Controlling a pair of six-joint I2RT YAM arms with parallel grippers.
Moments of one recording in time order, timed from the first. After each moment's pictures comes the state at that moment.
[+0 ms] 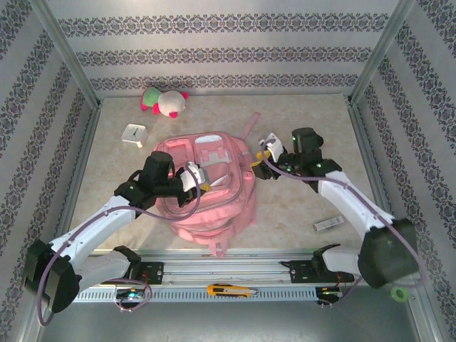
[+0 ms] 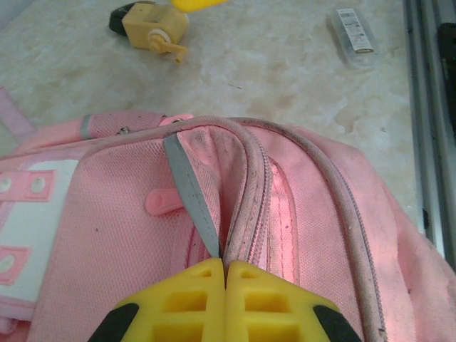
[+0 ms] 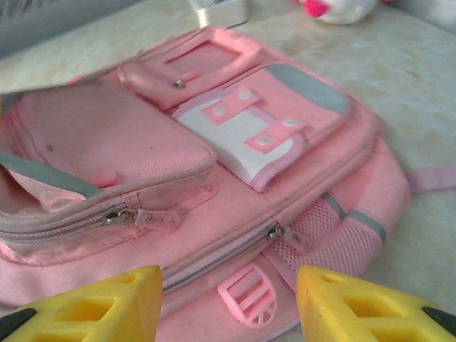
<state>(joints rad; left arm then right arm) -0.49 1.08 0.73 -0.30 0.58 0.51 0.31 1.31 0.91 -0.32 -0.68 -0.37</state>
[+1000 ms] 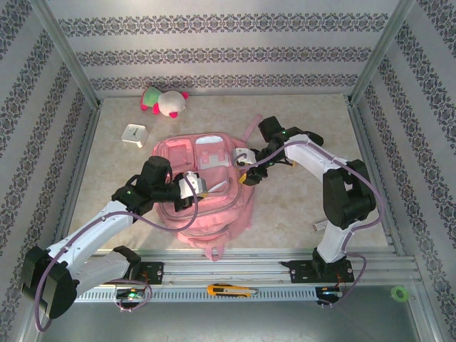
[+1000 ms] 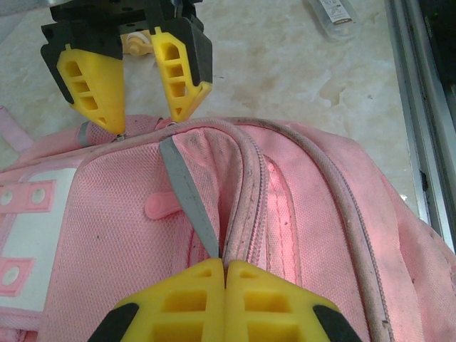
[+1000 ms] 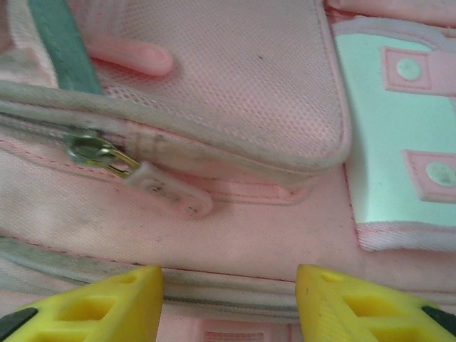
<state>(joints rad) -0.48 1.03 0.68 -0.33 0.60 0.67 0.40 1.79 1.33 -0.85 -0.79 -1.20</state>
